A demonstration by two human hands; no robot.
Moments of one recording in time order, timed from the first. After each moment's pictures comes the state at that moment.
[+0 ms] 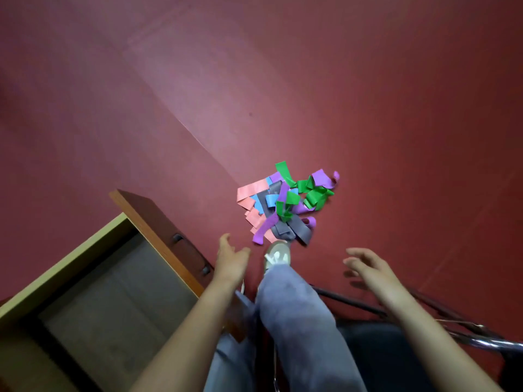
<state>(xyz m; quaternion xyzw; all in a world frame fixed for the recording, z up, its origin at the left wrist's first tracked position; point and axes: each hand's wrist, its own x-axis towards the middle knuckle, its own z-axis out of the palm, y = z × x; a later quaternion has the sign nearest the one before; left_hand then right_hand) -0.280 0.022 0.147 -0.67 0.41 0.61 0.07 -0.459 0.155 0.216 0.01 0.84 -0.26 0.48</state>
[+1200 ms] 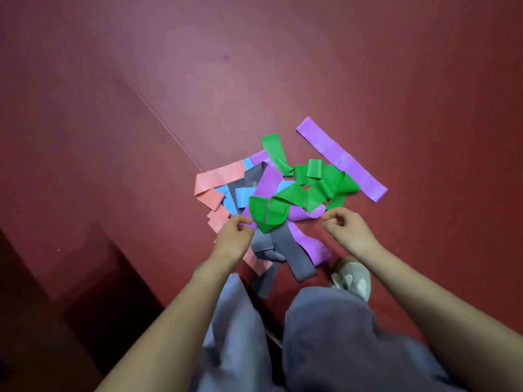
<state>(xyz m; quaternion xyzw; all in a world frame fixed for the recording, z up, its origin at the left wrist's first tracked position) -0.441 0.052 -0.167 -0.65 0.48 0.59 0.05 -0.632 0.148 -0.175 -0.23 0.83 -0.19 0.48</state>
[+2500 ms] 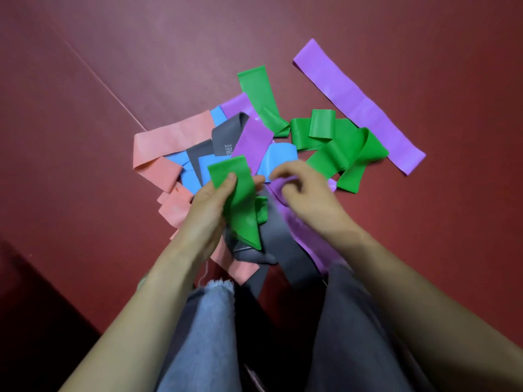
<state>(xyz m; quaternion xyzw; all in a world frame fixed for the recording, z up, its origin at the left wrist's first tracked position) -0.466 0.047 -0.286 -0.51 0.28 0.80 -0.17 -0.600 0.106 -0.295 -0.36 0.76 -0.30 0.44</state>
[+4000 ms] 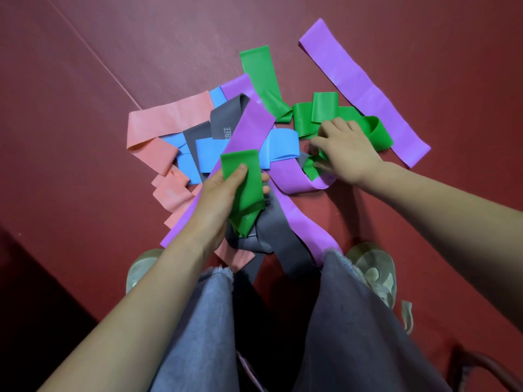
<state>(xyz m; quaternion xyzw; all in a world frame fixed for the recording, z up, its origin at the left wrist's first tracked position) -0.480 0.060 -0.284 -0.57 0.24 0.77 -0.17 -0.688 0.098 -0.330 -0.69 0.69 0.11 0.19</state>
